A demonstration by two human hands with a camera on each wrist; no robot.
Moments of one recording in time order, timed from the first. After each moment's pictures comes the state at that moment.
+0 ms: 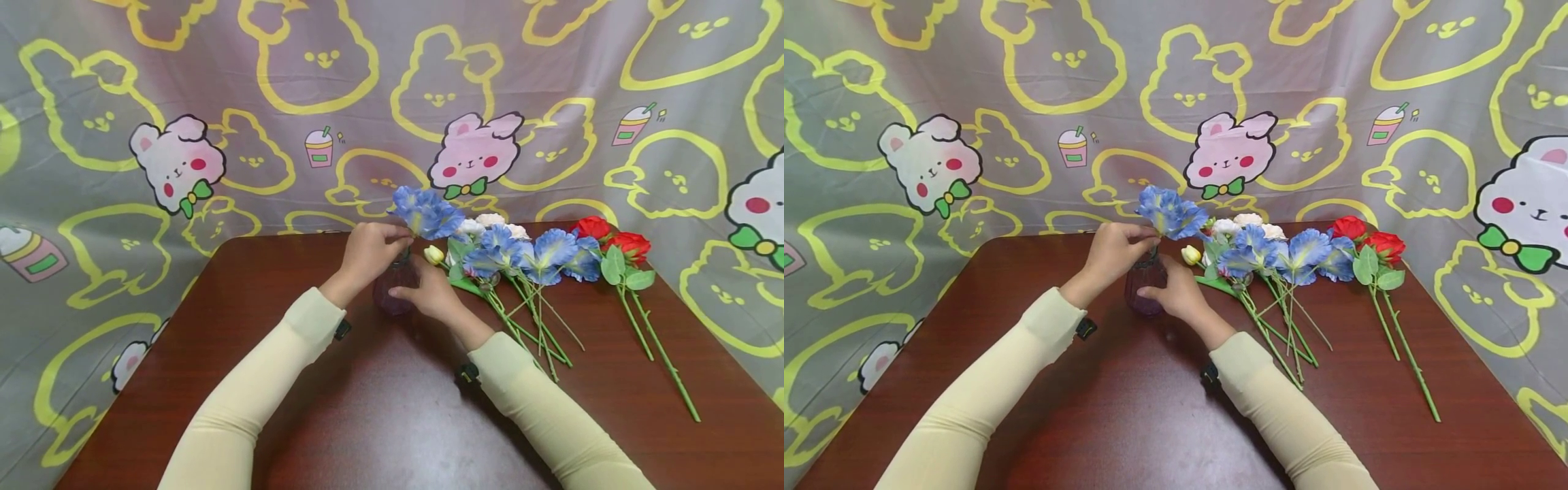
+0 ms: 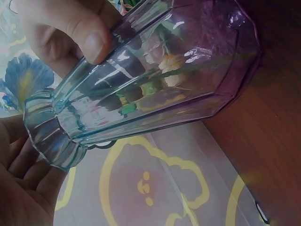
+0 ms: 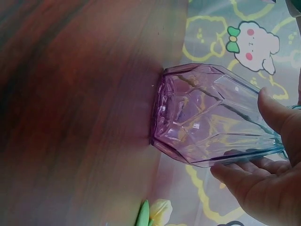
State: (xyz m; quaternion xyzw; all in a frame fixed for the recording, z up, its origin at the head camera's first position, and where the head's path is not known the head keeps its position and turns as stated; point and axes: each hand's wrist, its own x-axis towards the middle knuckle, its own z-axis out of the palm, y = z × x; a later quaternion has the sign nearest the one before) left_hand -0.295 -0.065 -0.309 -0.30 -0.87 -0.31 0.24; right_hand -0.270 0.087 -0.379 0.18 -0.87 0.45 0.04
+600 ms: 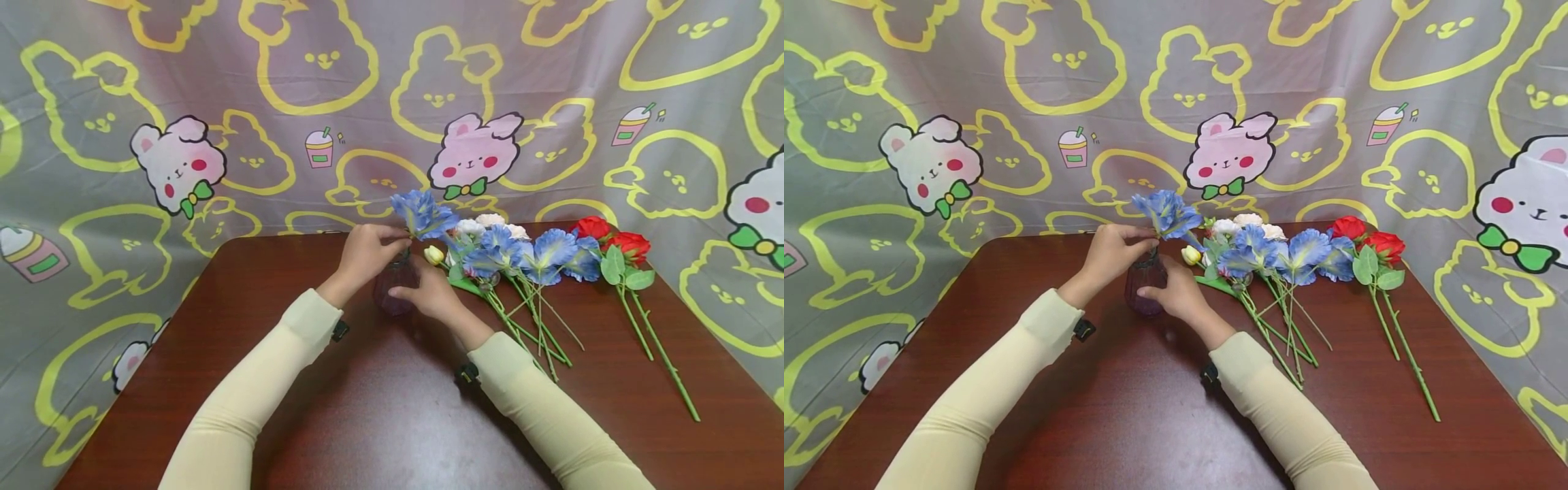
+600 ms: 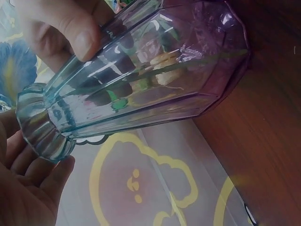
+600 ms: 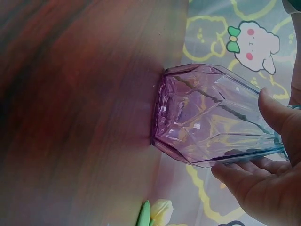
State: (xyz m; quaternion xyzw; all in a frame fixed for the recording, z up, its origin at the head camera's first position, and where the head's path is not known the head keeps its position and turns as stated) left_hand -0.296 -0.070 -0.313 -0.28 -0.87 -0.35 0.22; right_hand -0.271 0.086 -0.380 0.18 -0.88 0.44 0.04
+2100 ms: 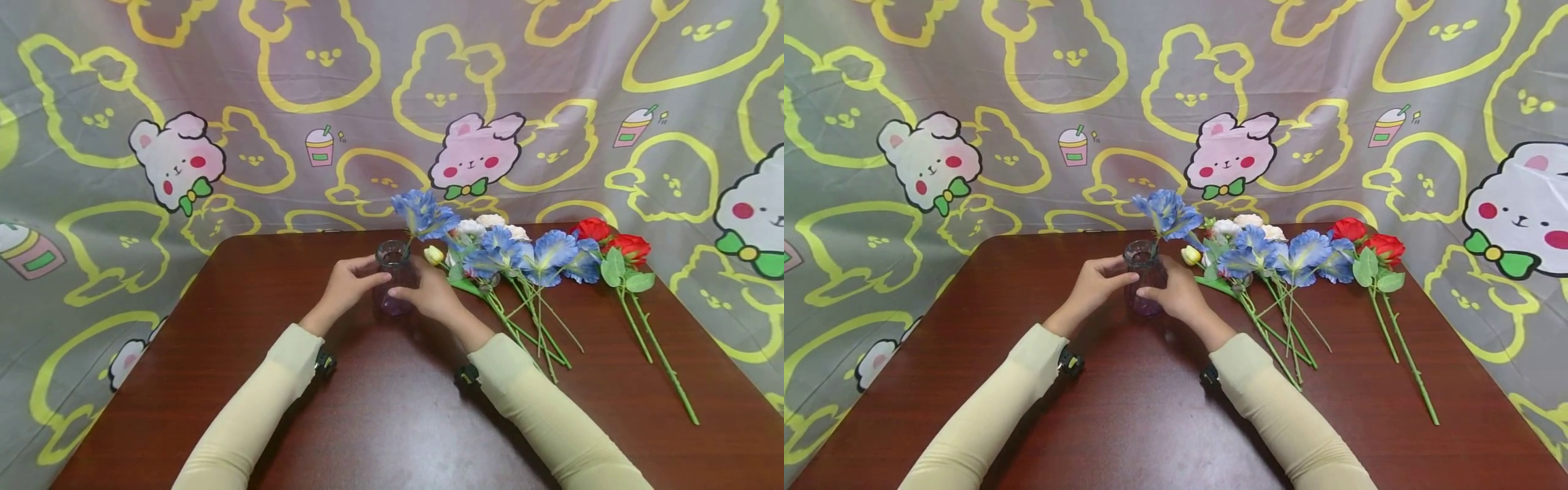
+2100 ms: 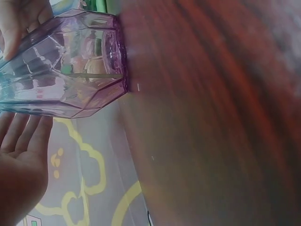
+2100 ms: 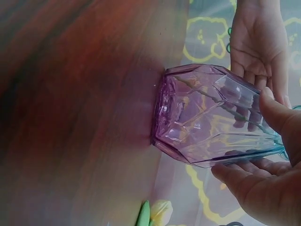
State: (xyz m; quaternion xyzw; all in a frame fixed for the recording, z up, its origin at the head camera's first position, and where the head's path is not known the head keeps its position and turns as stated) left_hand -0.271 -0.108 -0.359 -0.22 -0.77 -0.59 0.06; right_hand -0.269 0.084 -0.380 0.17 -0.87 0.46 0.05
